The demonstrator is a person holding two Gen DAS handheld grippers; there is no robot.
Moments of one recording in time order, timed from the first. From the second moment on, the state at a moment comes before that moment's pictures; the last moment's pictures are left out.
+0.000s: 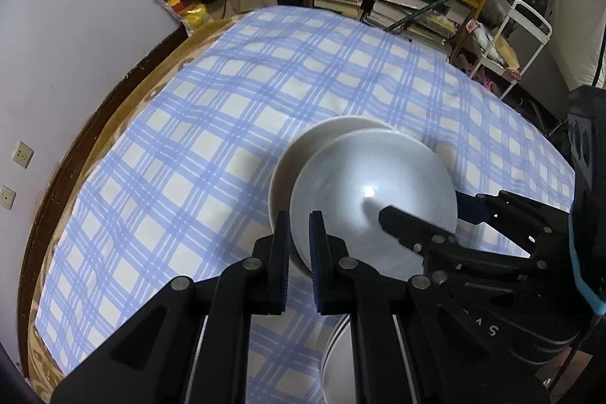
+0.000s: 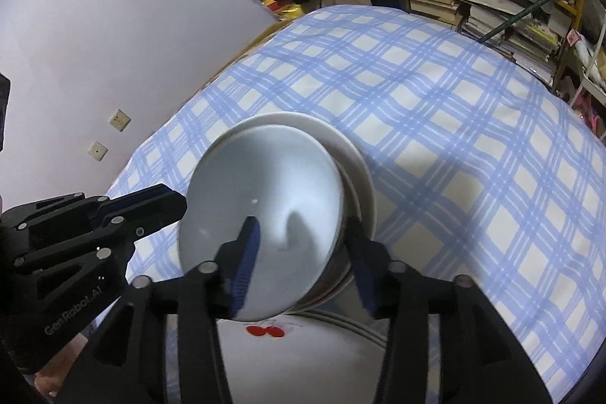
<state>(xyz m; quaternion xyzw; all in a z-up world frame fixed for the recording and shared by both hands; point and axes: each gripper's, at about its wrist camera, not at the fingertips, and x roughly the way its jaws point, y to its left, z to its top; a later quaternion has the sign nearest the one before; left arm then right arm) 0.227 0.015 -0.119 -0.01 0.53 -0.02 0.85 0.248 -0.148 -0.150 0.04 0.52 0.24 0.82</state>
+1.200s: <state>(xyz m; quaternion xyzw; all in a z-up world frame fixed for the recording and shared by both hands) 0.244 0.048 -0.135 -0.05 0.54 -0.01 0.84 0.256 -0.206 -0.176 0.11 0.56 0.19 0.80</state>
